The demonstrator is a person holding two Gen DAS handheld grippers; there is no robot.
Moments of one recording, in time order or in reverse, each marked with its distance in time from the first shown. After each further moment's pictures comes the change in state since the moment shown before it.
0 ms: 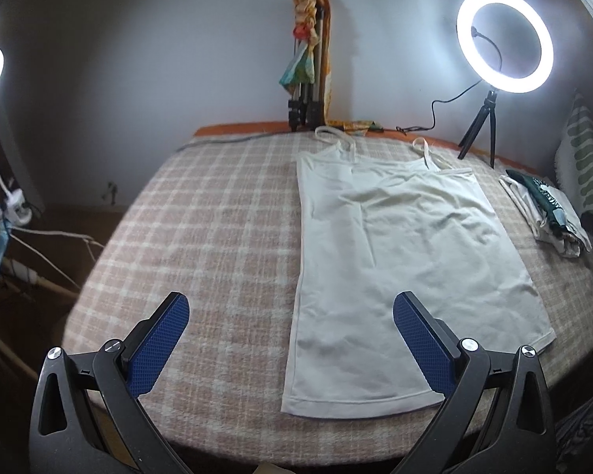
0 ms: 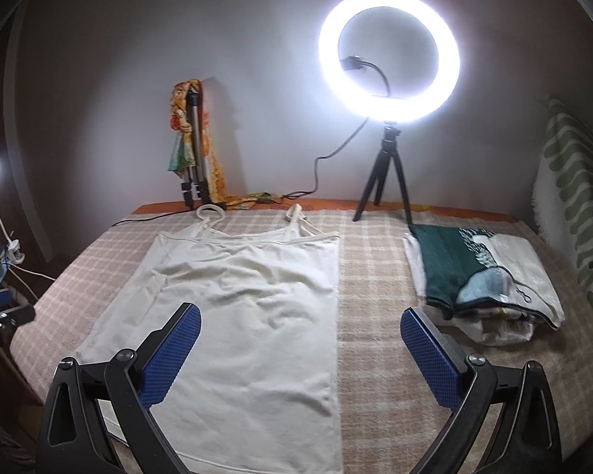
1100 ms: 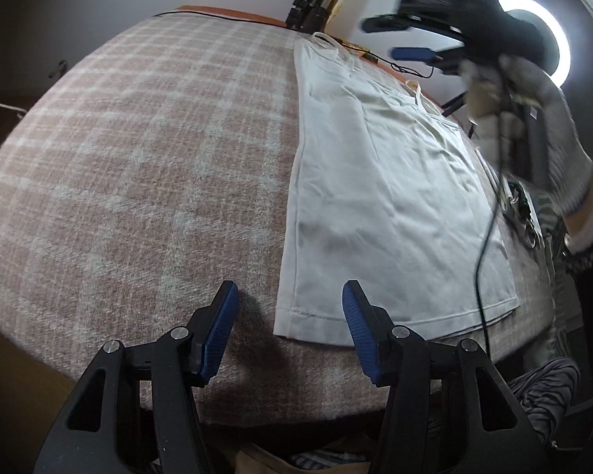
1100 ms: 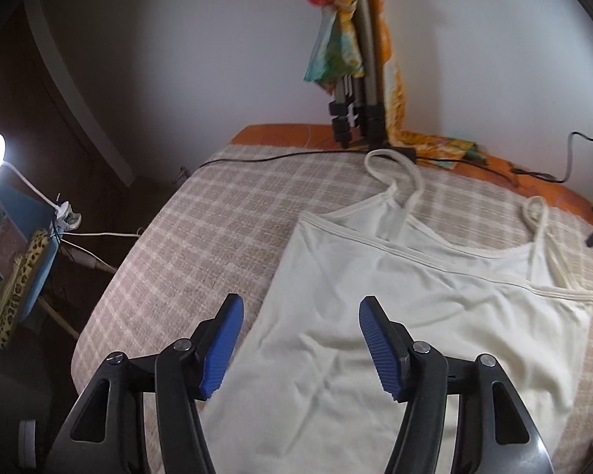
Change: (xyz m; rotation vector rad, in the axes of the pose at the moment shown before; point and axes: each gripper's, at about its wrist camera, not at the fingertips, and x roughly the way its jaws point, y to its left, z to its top) left arm 0.054 0.042 -0.066 -0.200 0.269 -0.282; right arm 0.246 0.205 0.098 -0.102 0.456 0.397
